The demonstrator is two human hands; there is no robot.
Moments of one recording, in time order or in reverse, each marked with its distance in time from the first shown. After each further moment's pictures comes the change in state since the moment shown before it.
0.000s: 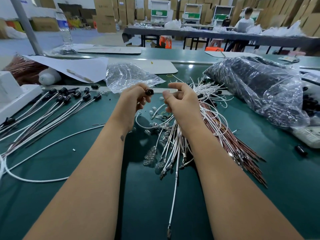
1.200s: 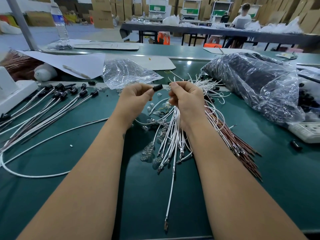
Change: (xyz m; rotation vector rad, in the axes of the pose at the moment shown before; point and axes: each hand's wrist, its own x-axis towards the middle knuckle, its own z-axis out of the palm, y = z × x) left_hand -0.003 -0.003 0.009 0.365 0.082 0.102; right_hand 0.004 -0.002 -0.008 0.295 0.105 0.112
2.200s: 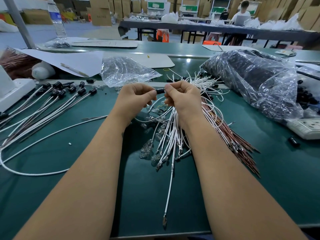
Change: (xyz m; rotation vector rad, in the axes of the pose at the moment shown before) left_hand -0.003 -0.002 -0.002 0.007 -0.071 0.024; right_hand -0.003 0.002 -0.002 -0.126 -0.040 -0.024
